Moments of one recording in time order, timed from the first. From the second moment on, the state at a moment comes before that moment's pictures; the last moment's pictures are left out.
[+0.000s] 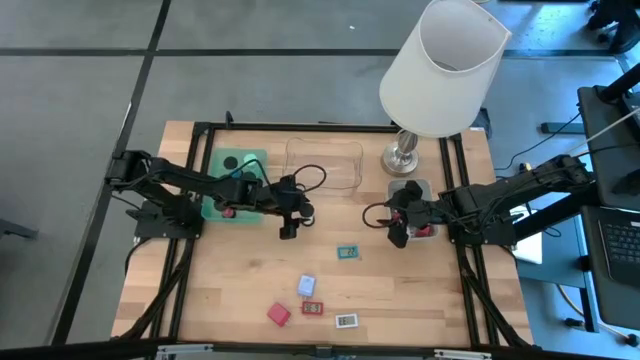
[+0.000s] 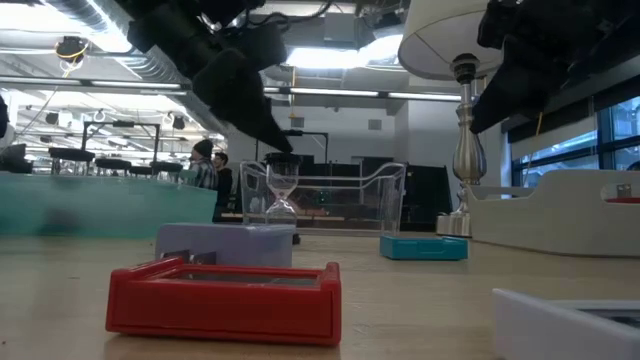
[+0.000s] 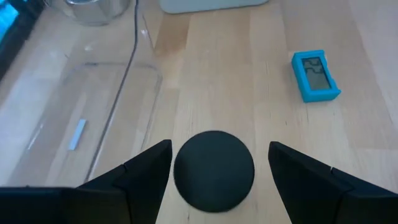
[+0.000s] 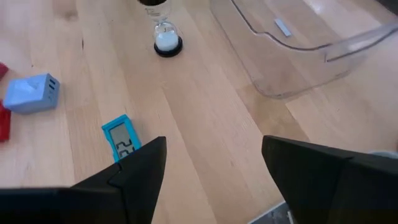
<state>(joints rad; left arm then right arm) -0.01 1.46 0.81 -0.07 -0.16 0.00 0.29 1.04 0.66 -0.46 0.40 0.57</state>
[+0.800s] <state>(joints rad) -0.01 1.43 0.81 0.00 -0.22 -0.03 0.29 1.03 0.66 -0.52 0.46 0.56</state>
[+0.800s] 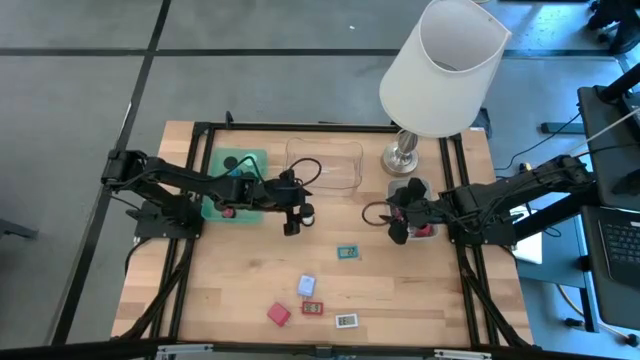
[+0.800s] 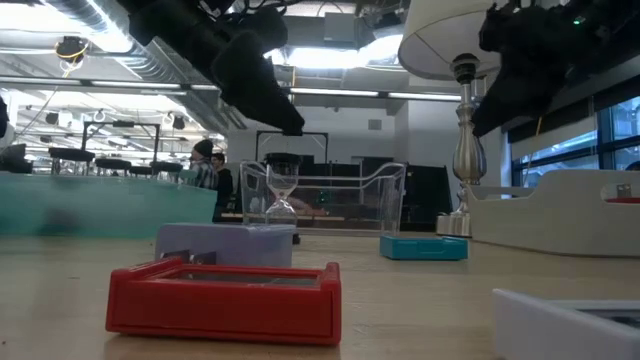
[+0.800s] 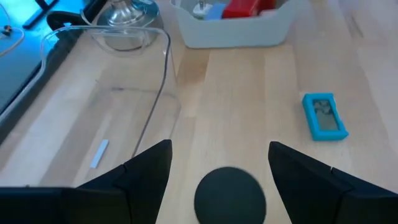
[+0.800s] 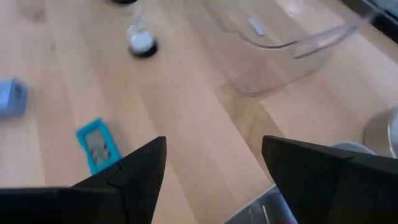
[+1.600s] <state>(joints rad) -0.04 1.43 0.81 0.07 -0.33 -0.07 0.26 0.76 0.49 -0.49 0.43 0.54</state>
